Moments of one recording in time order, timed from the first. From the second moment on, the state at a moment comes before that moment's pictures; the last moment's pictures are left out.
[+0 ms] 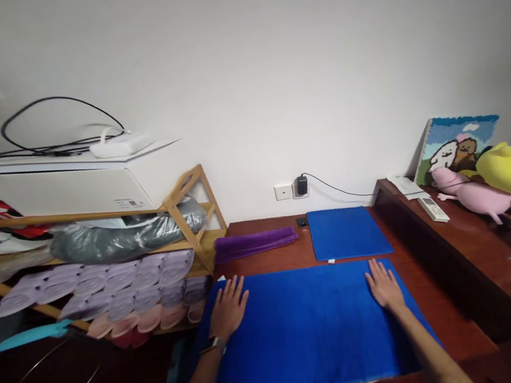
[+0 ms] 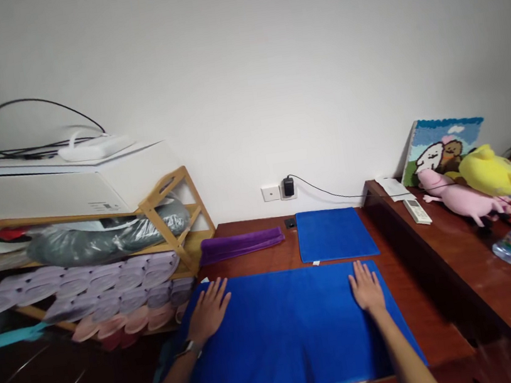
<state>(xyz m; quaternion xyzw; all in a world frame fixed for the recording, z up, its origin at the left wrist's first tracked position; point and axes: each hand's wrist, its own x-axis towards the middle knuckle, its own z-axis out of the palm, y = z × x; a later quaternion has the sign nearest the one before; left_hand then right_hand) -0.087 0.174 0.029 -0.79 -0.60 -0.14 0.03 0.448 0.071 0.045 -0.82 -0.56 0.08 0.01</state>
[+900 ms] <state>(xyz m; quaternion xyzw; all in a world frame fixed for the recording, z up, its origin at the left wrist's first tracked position) -0.133 0.158 0.023 -0.78 -0.61 -0.16 0.07 0.489 0.050 0.038 -0.84 -0.54 0.07 0.00</state>
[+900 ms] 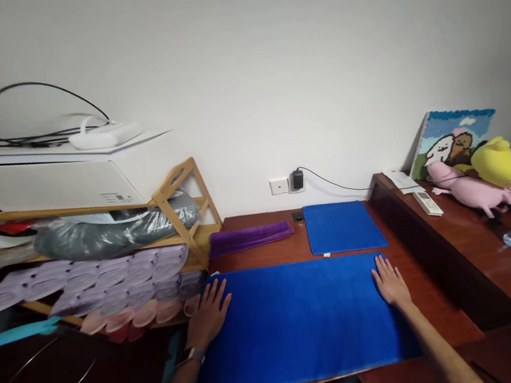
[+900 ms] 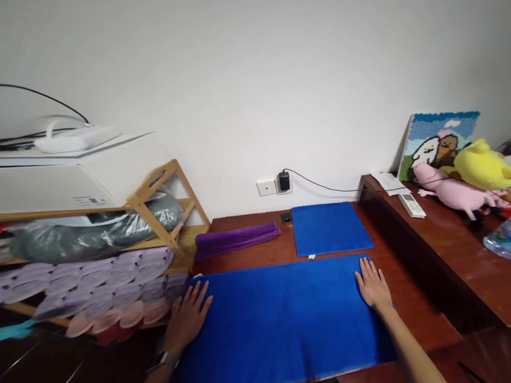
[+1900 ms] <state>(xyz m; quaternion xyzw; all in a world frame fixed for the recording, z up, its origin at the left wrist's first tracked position) -0.126 0.026 0.033 -0.74 -0.64 -0.19 0.02 0.428 -0.074 0.013 -0.84 -0.53 0.01 0.11</state>
